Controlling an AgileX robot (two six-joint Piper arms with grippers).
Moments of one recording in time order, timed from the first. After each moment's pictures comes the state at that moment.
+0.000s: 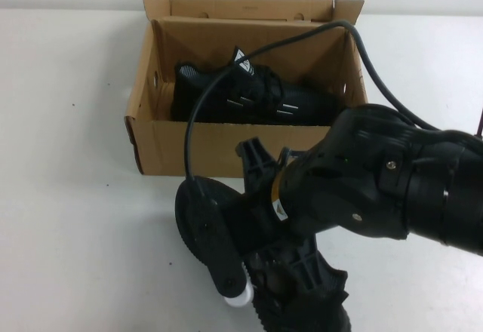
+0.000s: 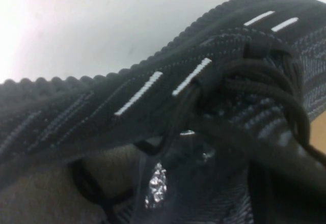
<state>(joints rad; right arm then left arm) 0.96 1.60 -1.27 -0.18 0.81 -0.95 -0.16 -0.01 0.03 -0.03 0.39 -0.05</state>
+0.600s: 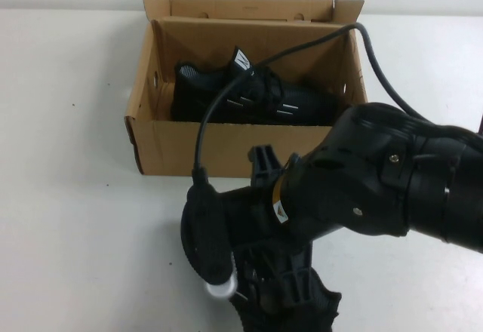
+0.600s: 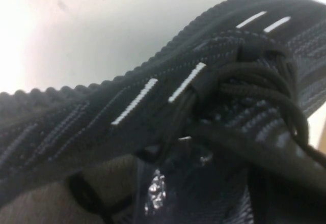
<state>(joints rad) 0.96 1.60 -1.27 -0.10 0.85 -0.83 -0.16 -0.01 0.03 -0.03 0.39 -0.05</state>
